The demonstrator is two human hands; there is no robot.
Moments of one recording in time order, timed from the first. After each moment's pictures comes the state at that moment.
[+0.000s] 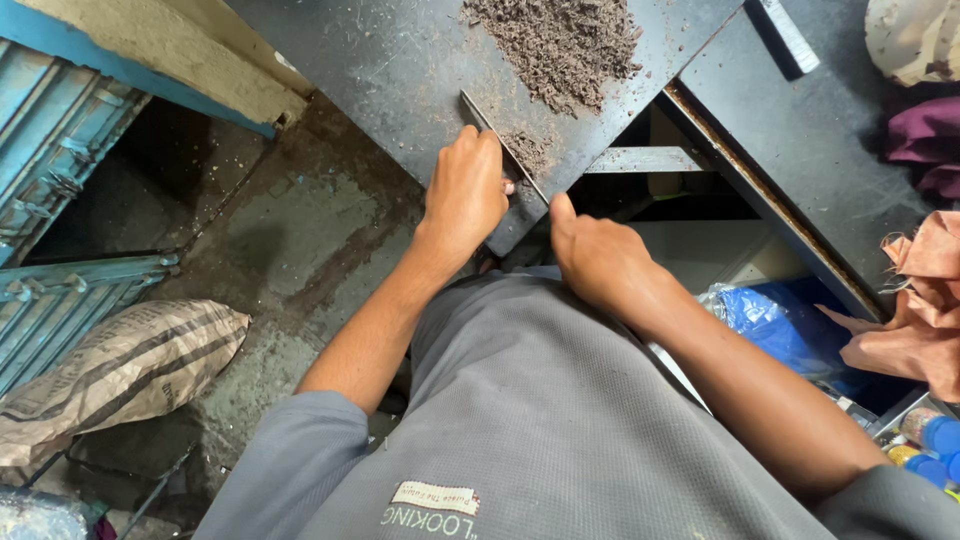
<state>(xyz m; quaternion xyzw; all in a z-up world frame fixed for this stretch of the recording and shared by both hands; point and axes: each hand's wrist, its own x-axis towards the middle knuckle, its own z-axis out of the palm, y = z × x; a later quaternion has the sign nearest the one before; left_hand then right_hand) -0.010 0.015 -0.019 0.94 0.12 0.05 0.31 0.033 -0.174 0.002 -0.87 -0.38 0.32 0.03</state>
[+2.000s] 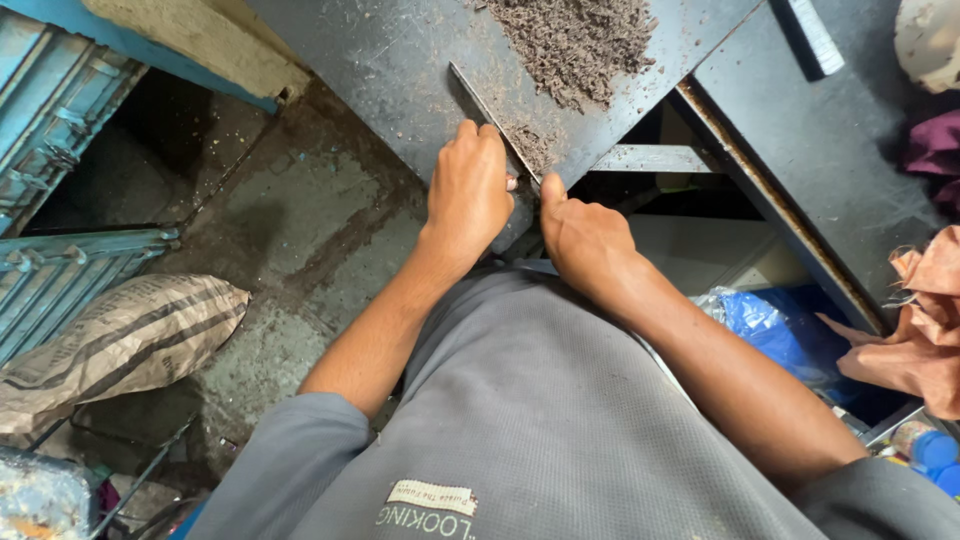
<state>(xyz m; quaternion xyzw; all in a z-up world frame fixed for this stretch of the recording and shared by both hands) -0.006 0.003 -0.016 0.95 0.16 0.05 0.27 0.042 -0.158 -0.013 -0.88 -0.38 0.30 0.03</state>
